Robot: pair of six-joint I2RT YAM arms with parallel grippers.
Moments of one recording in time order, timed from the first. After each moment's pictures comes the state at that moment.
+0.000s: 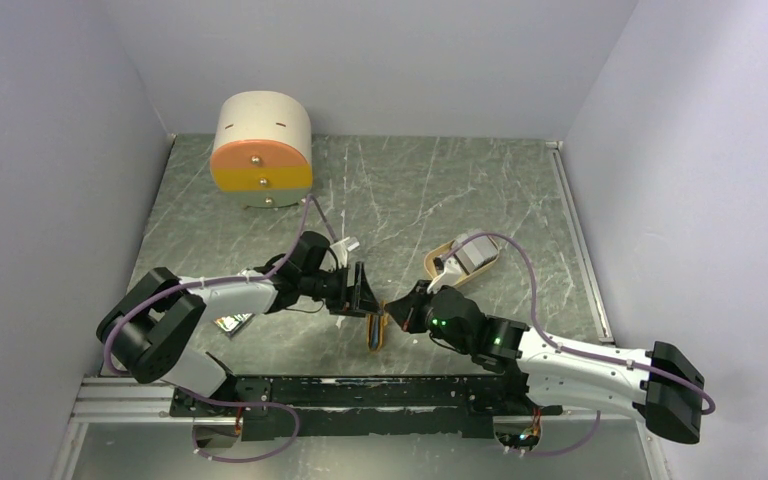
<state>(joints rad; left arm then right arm) -0.71 1.49 0.59 0.19 0.63 -0.79 1.11 0.86 0.37 0.06 0.34 0.93</state>
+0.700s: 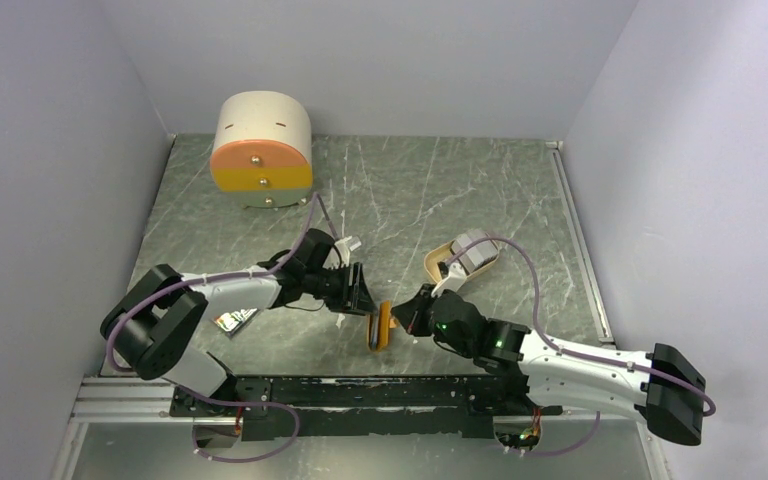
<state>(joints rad) -0.72 1.51 0.64 0.09 0.58 -0.73 1.11 0.84 0.34 0.03 0.37 0.96</state>
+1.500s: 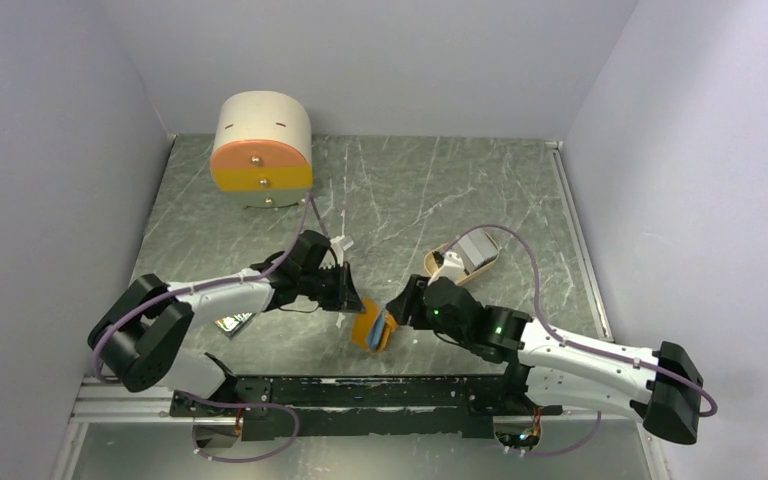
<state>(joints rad) -0.72 1.45 0.64 0.01 0.46 -0.72 1.09 0.89 0.48 -0.22 0.37 0.94</state>
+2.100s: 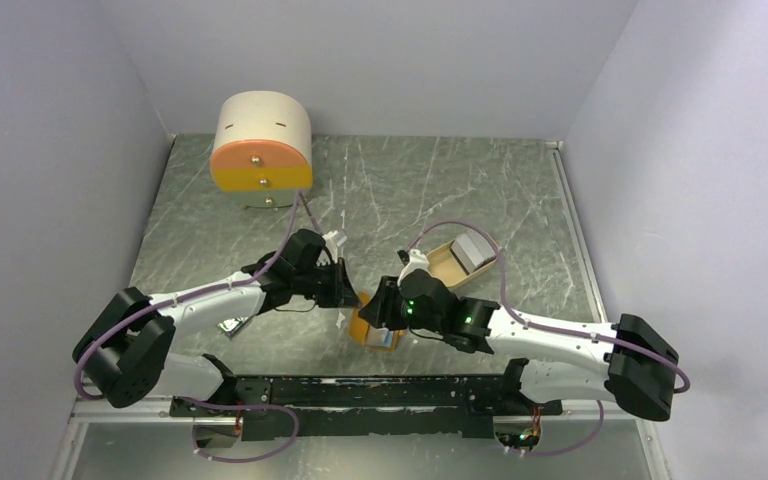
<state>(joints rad) -0.72 1.35 0.63 -0.04 0.38 -0.75 1.09 1.12 0.57 0.00 0.12 0.92</state>
